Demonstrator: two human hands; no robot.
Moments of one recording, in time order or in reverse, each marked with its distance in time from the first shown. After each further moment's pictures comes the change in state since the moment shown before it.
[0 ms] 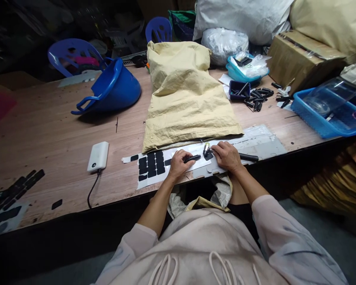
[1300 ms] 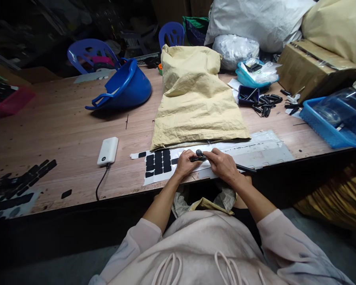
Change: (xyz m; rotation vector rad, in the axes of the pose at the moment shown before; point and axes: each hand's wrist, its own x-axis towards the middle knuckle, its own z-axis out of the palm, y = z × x) left_hand 0.004 0.005 0.002 -0.042 -0.029 -0.058; right_hand 0.016 -0.064 -0.023 0.199 -0.117 0.061
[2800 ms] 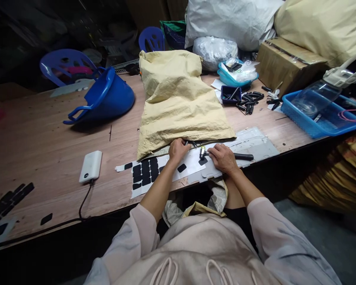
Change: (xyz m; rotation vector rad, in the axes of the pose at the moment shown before) left_hand 0.084 0.035 0.003 0.292 0.086 -0.355; right_hand -0.010 0.075 0.009 -0.181 0.123 -0.022
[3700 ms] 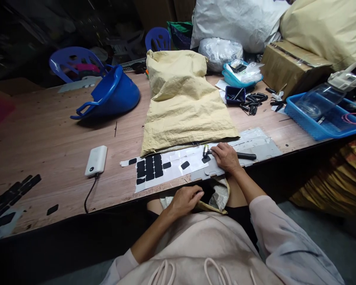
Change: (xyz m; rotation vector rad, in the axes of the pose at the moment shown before) left_hand -0.178 -0.063 -0.004 -0.027 -0.558 0.424; right_hand 0.001 0.001 0.001 -0.019 0.027 -0.024
